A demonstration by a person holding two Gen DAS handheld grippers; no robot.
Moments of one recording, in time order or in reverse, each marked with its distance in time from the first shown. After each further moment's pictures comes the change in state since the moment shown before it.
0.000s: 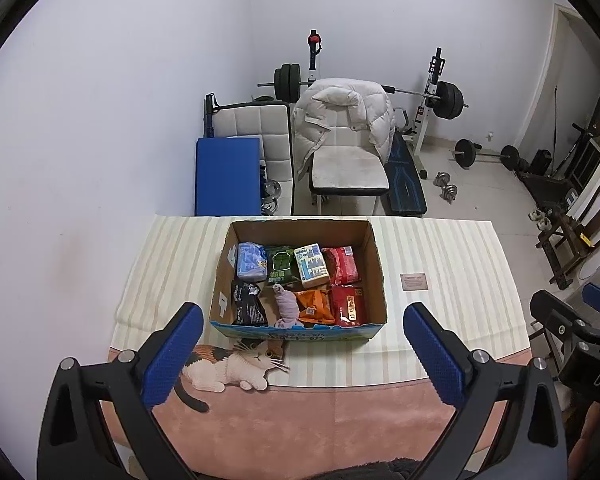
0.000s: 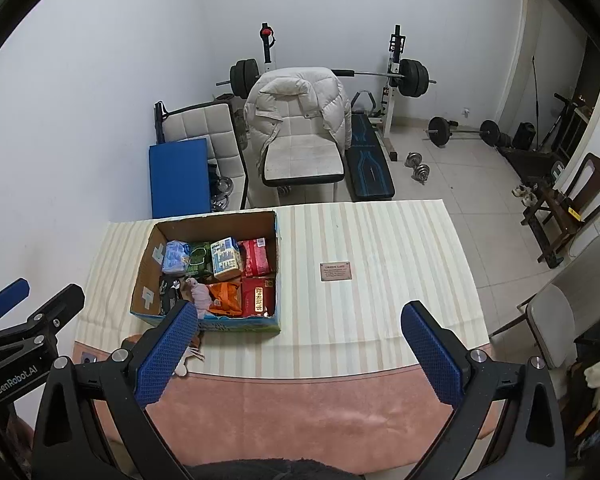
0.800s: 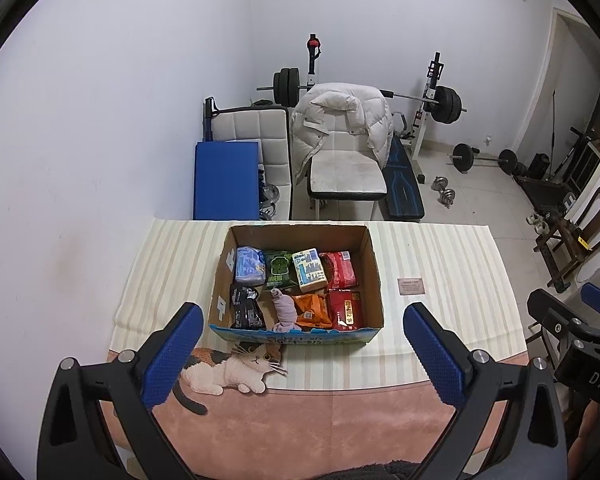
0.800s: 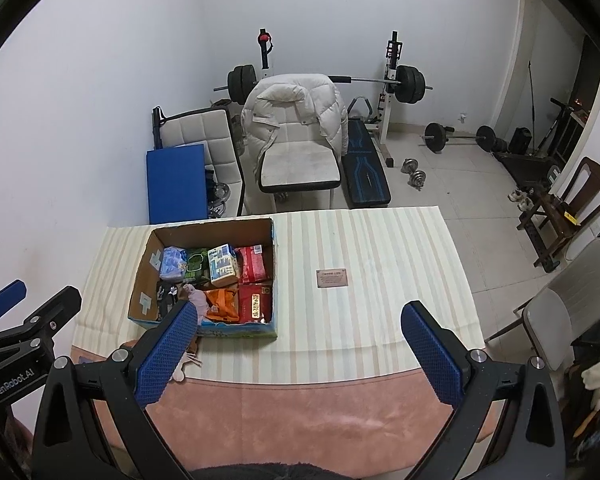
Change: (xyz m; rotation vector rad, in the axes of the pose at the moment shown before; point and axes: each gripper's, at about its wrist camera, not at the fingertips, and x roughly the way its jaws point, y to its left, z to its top) left arm -0.005 -0.003 0.005 -0.004 -0.009 -0.011; right arm -0.003 0.001 0.005 -0.010 -0.020 -0.010
